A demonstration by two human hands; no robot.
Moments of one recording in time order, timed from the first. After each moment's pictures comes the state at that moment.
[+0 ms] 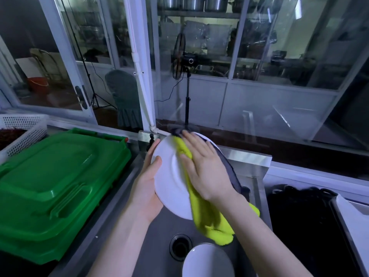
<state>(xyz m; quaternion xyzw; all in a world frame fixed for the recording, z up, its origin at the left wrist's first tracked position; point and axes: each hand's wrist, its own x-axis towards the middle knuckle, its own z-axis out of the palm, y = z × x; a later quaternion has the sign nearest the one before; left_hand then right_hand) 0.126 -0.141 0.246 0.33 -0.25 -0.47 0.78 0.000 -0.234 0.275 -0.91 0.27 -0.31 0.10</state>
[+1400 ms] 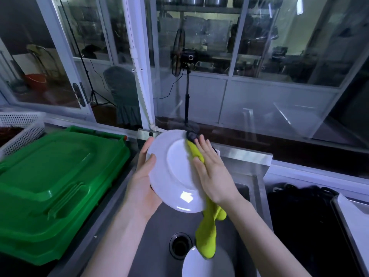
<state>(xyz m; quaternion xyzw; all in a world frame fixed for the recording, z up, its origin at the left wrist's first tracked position) 0.135 -0.148 0.244 0.30 -0.18 -0.48 0.81 -0.015 -0.246 0.255 -0.87 0.33 -0.28 0.26</state>
